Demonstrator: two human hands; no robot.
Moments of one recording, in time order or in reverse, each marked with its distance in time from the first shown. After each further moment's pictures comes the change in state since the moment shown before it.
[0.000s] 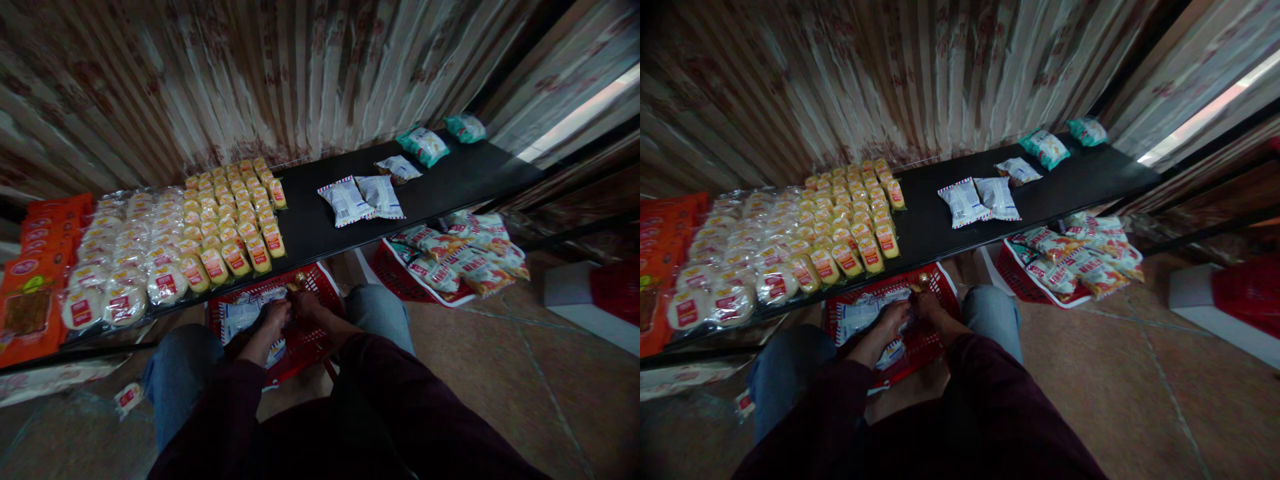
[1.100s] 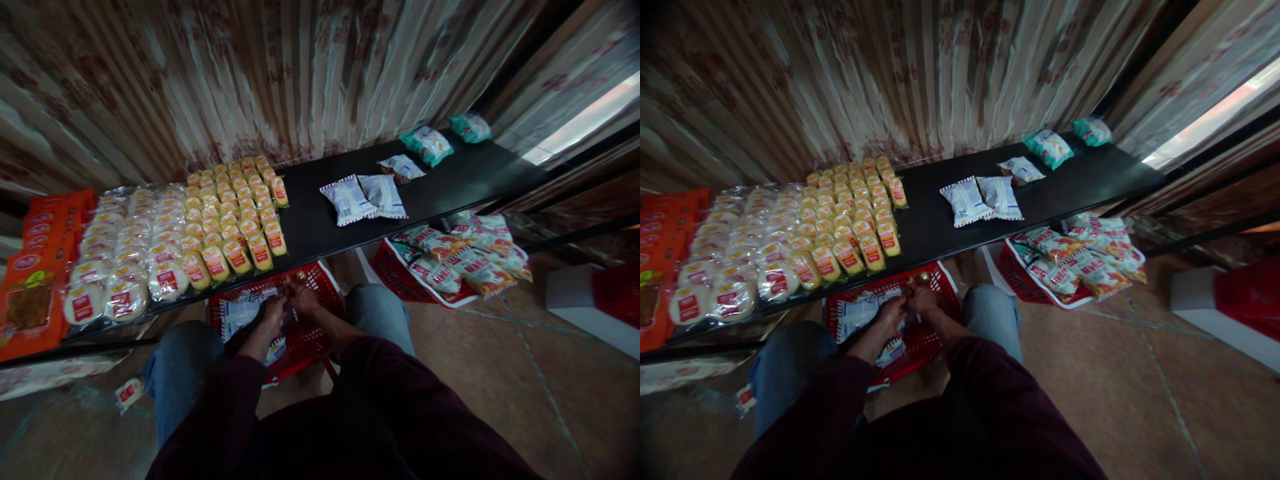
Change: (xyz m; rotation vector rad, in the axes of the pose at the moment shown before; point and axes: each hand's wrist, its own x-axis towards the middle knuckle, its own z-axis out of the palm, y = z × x) left_hand 0.004 0.004 -0.002 -0.125 0.076 -0.036; right_hand -0.004 -0.017 -0.014 0.311 0.106 0.119
